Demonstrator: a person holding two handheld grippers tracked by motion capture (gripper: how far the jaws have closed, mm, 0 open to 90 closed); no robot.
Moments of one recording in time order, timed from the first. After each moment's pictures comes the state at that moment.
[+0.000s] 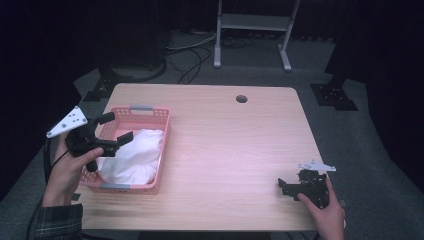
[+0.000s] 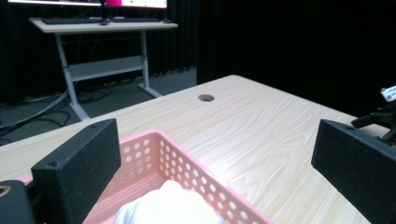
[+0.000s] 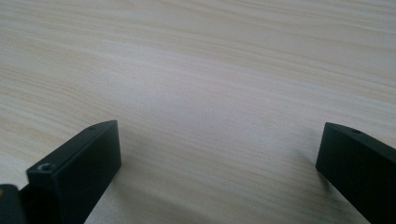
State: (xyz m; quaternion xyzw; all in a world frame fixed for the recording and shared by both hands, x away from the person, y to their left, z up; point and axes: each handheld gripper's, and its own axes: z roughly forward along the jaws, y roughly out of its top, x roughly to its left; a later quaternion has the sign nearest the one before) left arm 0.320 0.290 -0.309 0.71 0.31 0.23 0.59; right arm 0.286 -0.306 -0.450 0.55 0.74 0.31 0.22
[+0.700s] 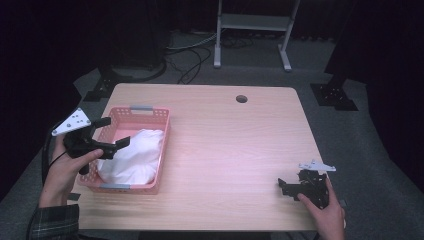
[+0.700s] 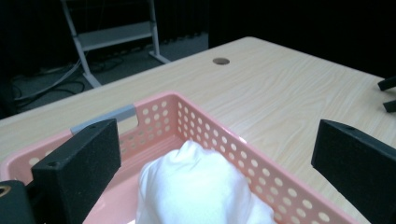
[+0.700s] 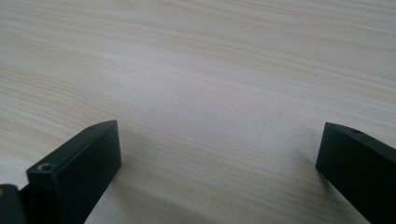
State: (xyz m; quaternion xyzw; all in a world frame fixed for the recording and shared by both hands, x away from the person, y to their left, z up) left arm 0.324 0.297 -0.316 0.76 0.33 0.23 0.52; right arm 0.286 -0.306 -0.450 0.55 0.74 0.31 0.22
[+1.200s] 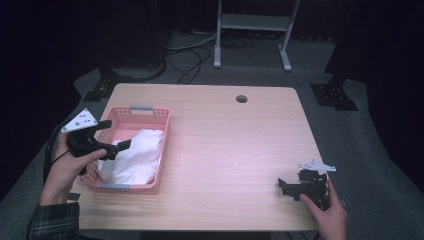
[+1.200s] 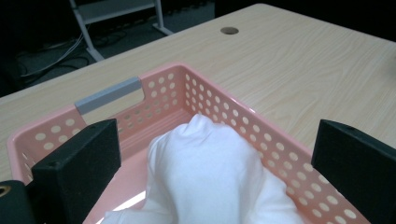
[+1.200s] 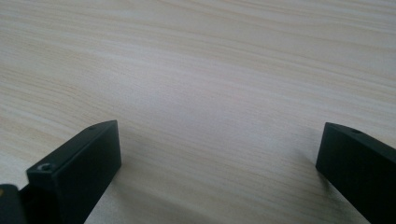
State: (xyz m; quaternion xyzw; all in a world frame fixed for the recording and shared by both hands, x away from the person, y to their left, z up) left arm 0.332 0.294 -0.322 0.79 0.34 0.22 0.46; right arm 0.286 -0.306 -0.450 0.55 0.74 0.31 0.22
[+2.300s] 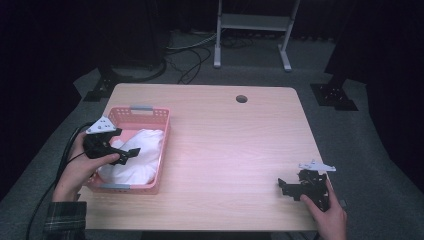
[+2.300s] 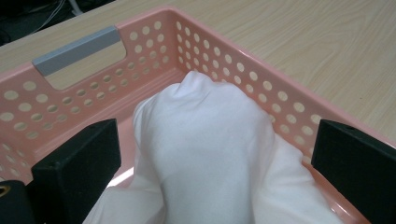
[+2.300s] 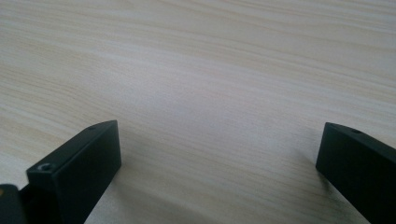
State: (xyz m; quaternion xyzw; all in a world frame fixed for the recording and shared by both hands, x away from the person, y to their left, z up) left arm 0.348 0.279 -0.353 0.82 0.34 0.19 0.40; right arm 0.286 -0.306 -0.450 0.55 0.74 0.31 0.22
